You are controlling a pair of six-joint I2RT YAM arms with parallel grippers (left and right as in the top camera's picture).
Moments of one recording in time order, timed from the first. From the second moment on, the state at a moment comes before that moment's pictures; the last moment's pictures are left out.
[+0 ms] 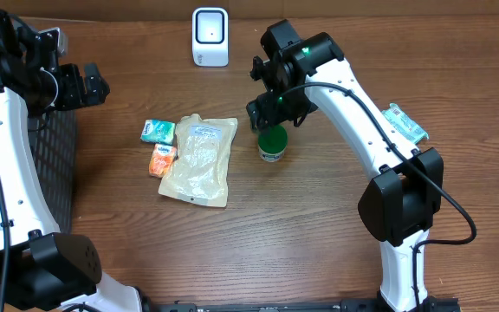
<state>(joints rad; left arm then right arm) 0.32 1.77 1.93 -1.31 0.29 0.11 0.48 2.16 2.08 -1.33 -0.15 -0.02</state>
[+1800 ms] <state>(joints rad) 0.32 1.77 1.93 -1.31 0.29 0.11 0.57 2.16 1.85 -1.11 0.06 0.12</state>
